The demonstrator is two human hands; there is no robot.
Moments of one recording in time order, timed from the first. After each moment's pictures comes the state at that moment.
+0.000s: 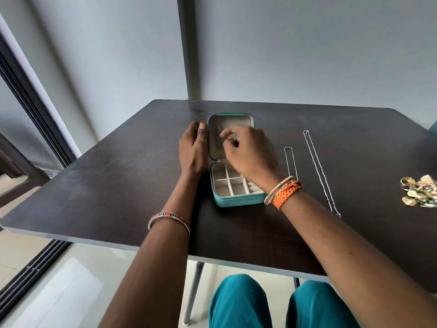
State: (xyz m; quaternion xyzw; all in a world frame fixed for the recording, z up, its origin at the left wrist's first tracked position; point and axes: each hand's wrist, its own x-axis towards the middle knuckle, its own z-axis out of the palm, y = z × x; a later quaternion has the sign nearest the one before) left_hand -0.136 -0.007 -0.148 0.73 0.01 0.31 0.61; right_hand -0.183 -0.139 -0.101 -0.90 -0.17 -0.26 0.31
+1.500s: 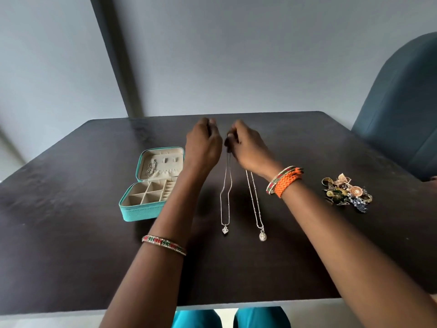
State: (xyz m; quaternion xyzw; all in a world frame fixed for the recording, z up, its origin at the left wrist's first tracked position) left_hand -0.122 -0.164 -0.090 0.84 -0.05 0.21 0.50; right_hand -0.129 -0.277 -0.097 -0.89 -0.14 -0.19 0.40
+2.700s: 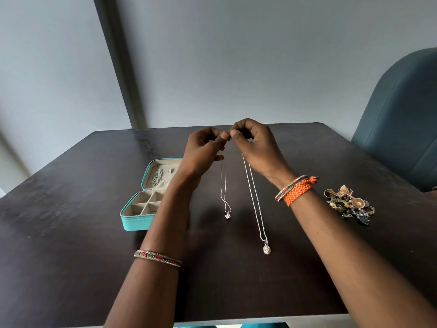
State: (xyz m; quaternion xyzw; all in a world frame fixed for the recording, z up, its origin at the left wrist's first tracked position) left_hand -0.142 -0.150 -0.068 0.72 -0.14 0.08 0.67; right_hand -0.133 -0.286 -0.077 -0.78 -0.20 -0.26 0.53
